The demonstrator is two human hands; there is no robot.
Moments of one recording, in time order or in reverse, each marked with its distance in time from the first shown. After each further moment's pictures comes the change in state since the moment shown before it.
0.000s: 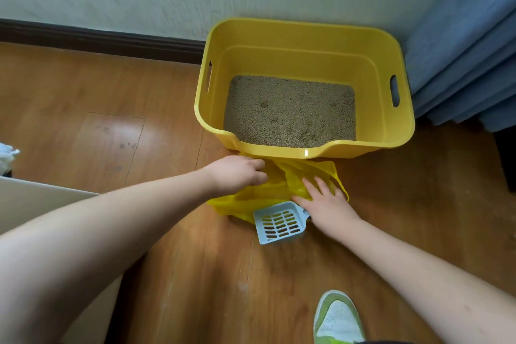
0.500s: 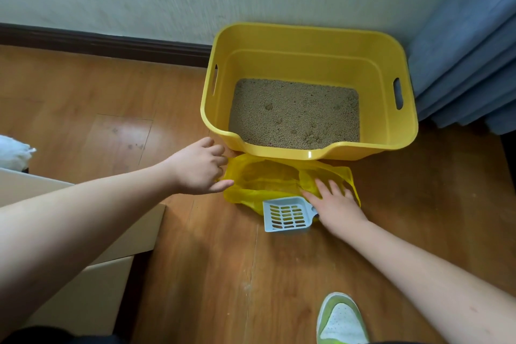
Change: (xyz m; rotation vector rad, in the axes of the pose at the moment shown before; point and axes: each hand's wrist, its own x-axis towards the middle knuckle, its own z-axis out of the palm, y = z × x) left_hand -0.069 -0.034 -0.013 0.367 0.090 0.028; right_hand 0.000 0.008 0.001 0.030 -0.018 0.103
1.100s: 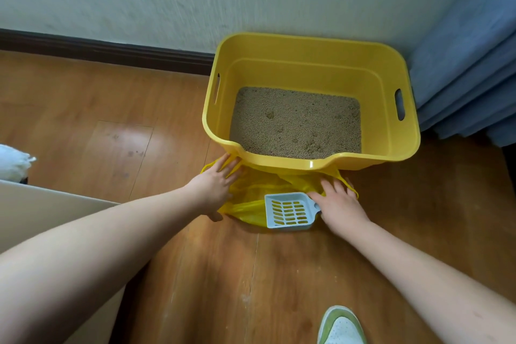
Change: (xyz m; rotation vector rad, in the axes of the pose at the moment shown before) left_hand 0.032 0.031 0.019 0.102 -0.607 -0.054; right_hand 0.009 0.008 -0.015 0.003 0.168 0.016
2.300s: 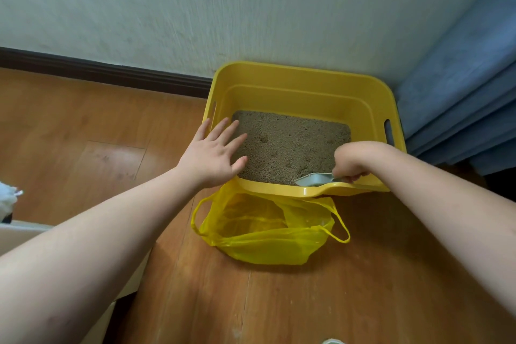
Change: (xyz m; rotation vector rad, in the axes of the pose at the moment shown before) left_hand 0.004 -0.075 -0.058 -0.533 0.468 -0.501; right_hand 0.053 0.042 -0.187 -0.037 -0.486 0.207
